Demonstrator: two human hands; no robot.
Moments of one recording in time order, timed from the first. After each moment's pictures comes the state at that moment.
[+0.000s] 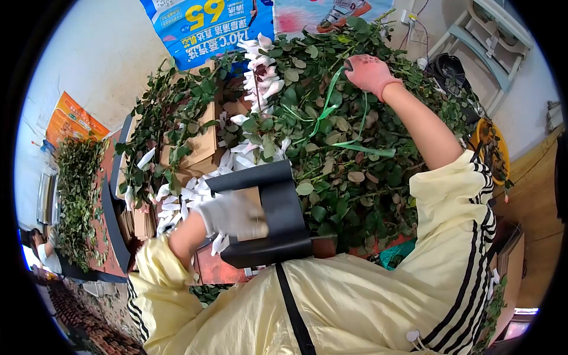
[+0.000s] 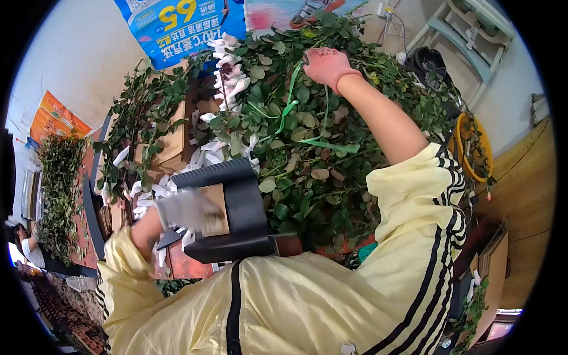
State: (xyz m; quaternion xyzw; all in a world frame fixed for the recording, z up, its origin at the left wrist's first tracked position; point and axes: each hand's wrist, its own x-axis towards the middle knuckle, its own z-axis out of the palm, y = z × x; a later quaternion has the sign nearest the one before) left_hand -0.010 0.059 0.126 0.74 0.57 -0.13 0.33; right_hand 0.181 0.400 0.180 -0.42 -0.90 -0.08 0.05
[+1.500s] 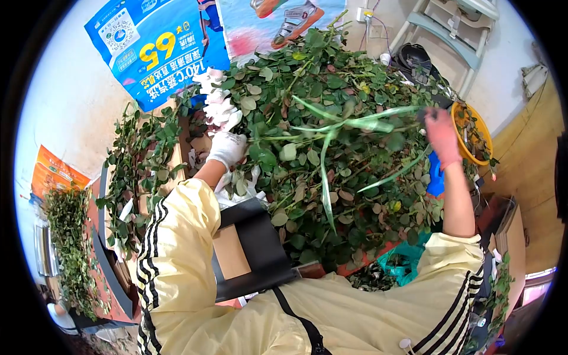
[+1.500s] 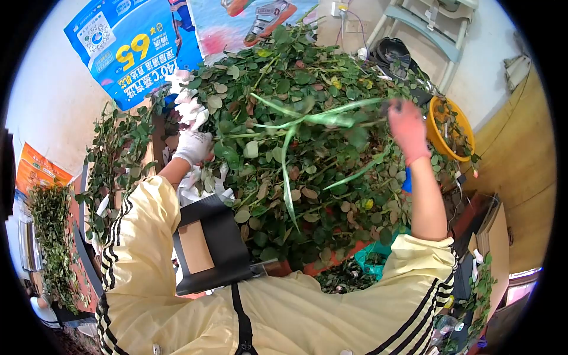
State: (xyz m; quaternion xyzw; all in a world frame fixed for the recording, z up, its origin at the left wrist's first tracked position) left_hand -0.071 0.303 0.044 0.73 0.66 -0.13 -0.09; right_hand 0.440 0.387 0.144 -0.59 -0.73 -0.19 0.27
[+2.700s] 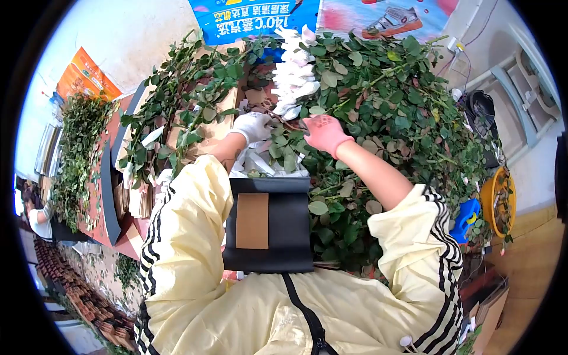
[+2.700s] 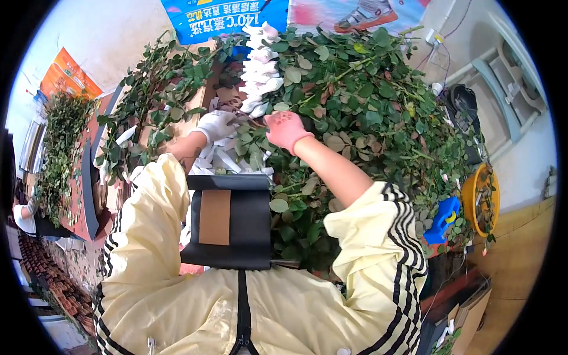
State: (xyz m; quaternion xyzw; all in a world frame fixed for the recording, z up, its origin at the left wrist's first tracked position) left_hand -0.151 0.233 0.005 0.62 0.78 0.03 0.08; right_hand 0.052 0.344 0.033 -0.20 -0.98 0.04 -0.02
